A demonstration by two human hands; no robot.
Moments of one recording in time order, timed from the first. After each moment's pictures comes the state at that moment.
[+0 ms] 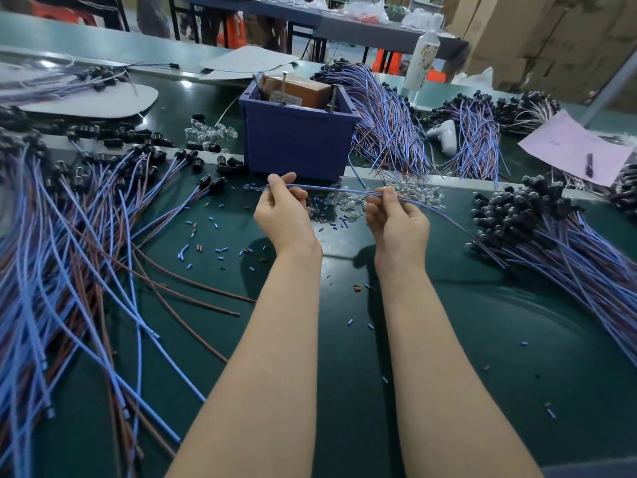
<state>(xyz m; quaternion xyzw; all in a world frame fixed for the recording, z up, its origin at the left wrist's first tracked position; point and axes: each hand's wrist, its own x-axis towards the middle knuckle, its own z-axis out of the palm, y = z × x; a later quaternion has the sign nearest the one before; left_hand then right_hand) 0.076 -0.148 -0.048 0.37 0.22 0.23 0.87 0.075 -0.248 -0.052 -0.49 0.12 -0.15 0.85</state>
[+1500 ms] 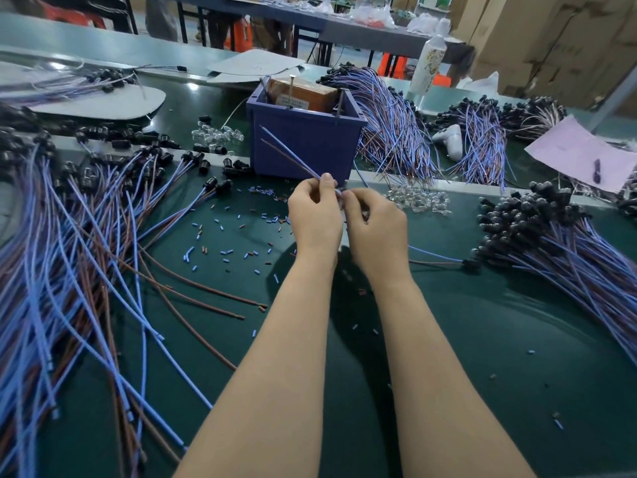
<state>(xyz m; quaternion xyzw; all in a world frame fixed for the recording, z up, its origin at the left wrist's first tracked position) 0.079 -0.163 -0.050 0.58 0.13 0.21 0.78 0.057 -0.232 -0.046 -0.88 -0.09 -0.23 0.41</state>
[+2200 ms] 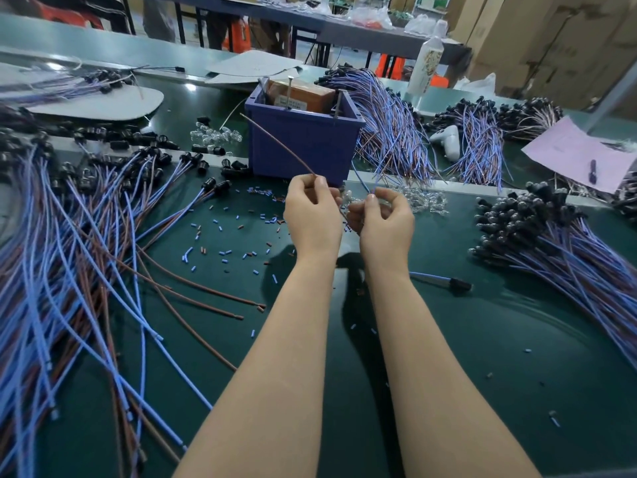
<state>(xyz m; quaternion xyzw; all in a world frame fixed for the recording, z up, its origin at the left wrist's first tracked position) 0.074 -0.164 -0.049 0.61 0.13 0.26 0.74 0.069 -0.228 -0.055 -0.67 0.07 -0.20 0.71</state>
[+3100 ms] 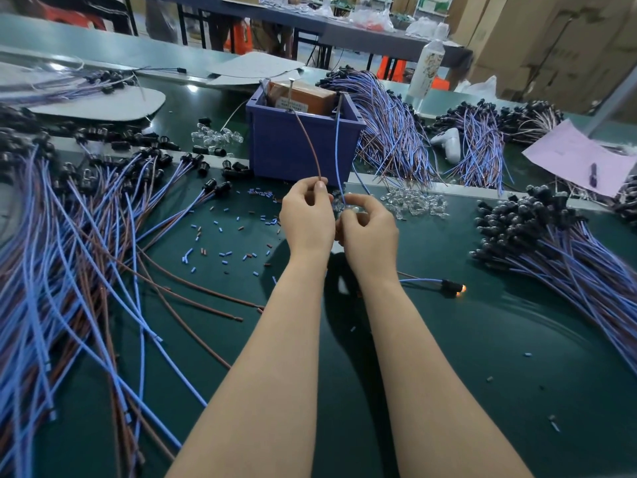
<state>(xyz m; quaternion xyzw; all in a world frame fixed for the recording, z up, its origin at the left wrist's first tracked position) 0.079 -0.154 -0.053 0.65 0.13 0.22 0.72 0.056 -0.219 -0.050 -0.80 0.03 -0.15 0.57</state>
